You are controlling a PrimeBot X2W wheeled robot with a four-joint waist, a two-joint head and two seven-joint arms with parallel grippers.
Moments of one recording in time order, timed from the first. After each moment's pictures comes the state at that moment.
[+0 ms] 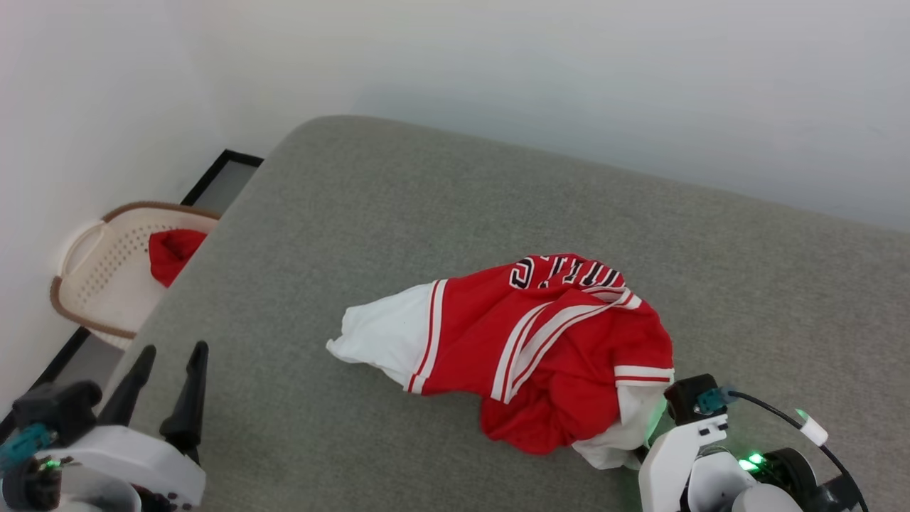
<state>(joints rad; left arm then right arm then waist) -0.13 0.63 -0.32 0.20 -0.86 0.05 -0.22 -0.21 -0.06 0.18 0.43 0.17 0.13 0.49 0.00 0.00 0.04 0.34</state>
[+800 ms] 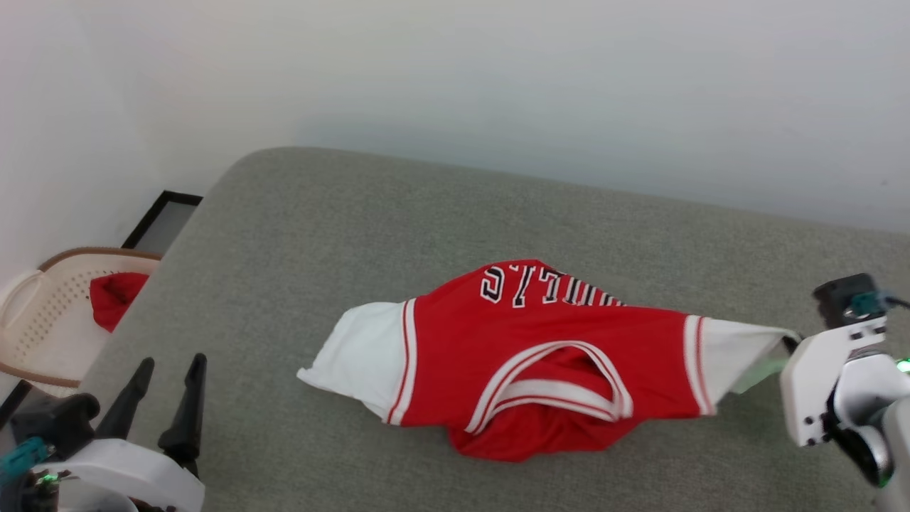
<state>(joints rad) -0.08 0.65 -0.31 0.15 -0.87 0.08 -0.22 -0.36 -0.34 0.13 0.38 0.19 0.13 0.49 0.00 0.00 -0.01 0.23</state>
